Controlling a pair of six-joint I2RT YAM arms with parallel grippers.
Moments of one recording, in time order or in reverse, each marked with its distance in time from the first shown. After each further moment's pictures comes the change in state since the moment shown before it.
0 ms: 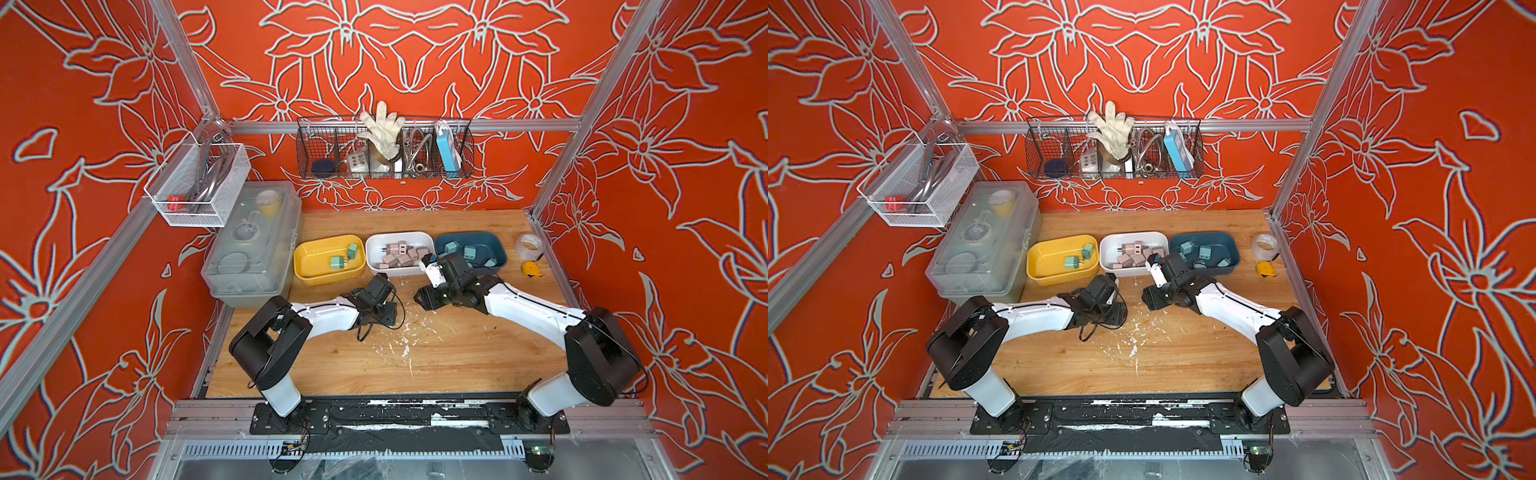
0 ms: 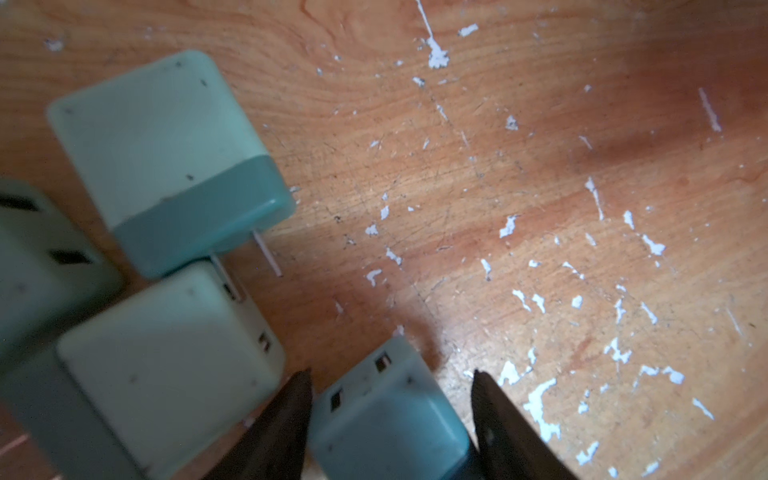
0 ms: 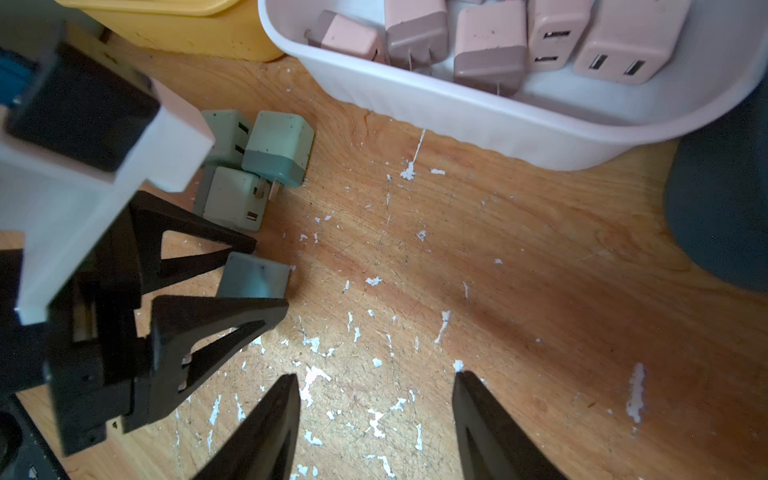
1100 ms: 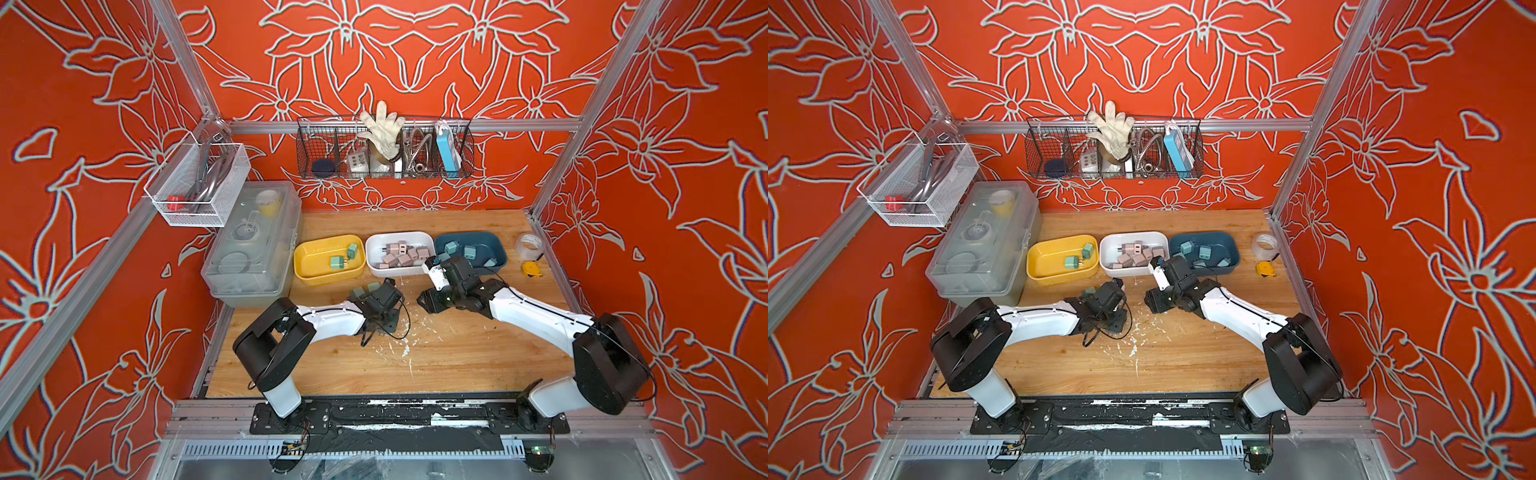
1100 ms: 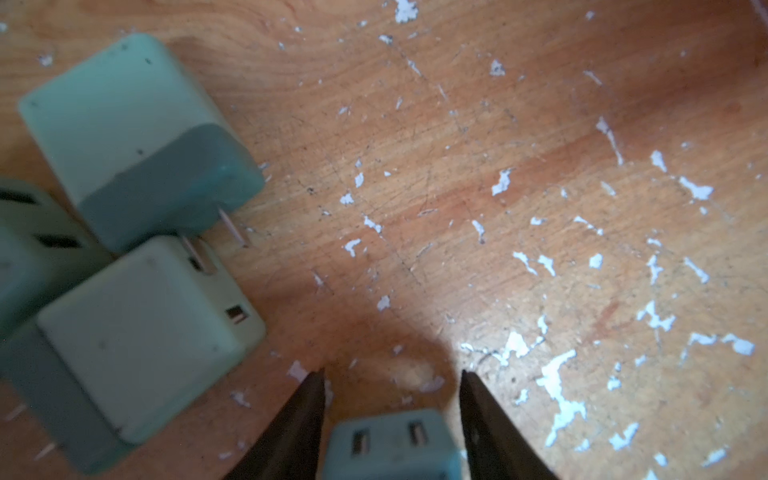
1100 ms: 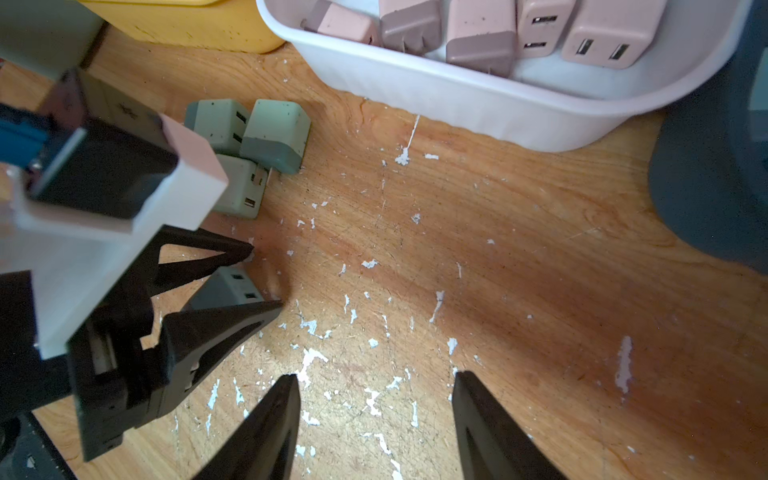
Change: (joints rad) left arm -0.080 0.010 0.007 -0.044 -0.116 0.065; right arm 0.000 -0.047 -0.047 0.000 0.008 0.004
